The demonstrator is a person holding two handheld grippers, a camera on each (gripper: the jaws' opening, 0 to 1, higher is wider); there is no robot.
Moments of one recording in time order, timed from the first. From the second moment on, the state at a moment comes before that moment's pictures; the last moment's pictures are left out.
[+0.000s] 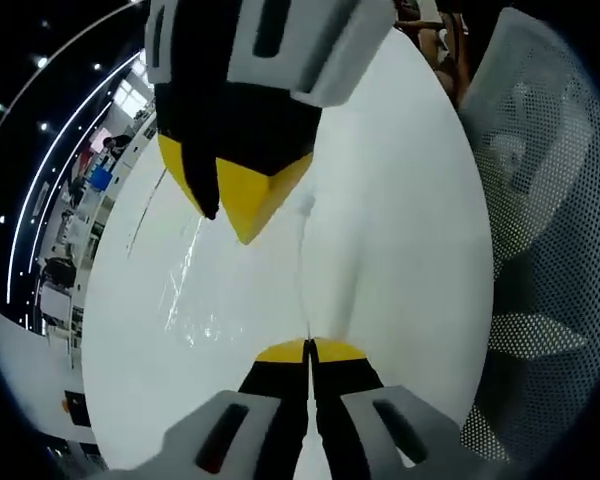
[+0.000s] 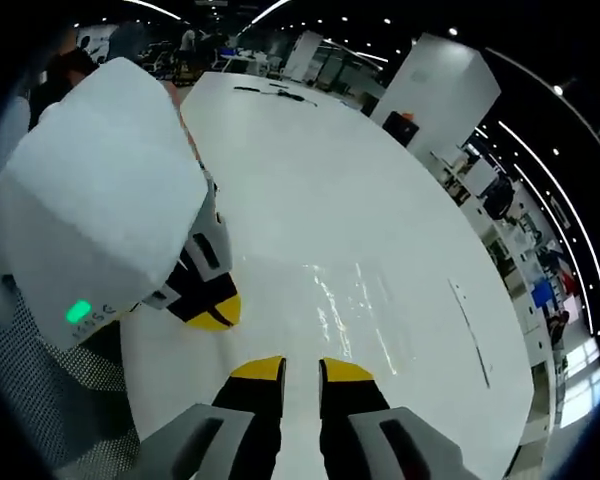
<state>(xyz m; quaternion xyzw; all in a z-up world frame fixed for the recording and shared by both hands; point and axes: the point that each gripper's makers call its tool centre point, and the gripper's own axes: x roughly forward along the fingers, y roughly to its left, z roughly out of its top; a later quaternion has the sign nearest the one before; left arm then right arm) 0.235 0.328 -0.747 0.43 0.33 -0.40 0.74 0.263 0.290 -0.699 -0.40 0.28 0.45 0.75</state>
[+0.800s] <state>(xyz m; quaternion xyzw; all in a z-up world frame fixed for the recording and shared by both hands) 0.247 0.316 -0.756 0.40 0.33 -0.39 0.76 0.251 0.254 -0.709 -0.33 0.33 0.40 0.79</state>
